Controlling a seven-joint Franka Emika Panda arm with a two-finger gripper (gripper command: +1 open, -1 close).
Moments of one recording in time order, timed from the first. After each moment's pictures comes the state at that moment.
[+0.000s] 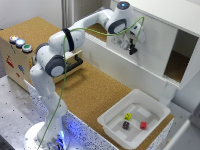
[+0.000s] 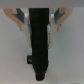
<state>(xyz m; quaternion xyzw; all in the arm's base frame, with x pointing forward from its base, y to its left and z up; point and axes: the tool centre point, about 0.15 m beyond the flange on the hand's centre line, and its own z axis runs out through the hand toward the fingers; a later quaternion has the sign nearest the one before) 0.546 -0.126 0.609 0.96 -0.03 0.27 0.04</state>
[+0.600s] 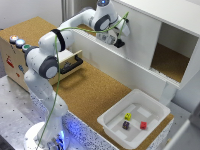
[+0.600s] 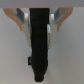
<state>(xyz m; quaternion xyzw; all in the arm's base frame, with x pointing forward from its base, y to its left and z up) 0.545 -0.016 0.609 0.96 0.02 0.29 0.03</state>
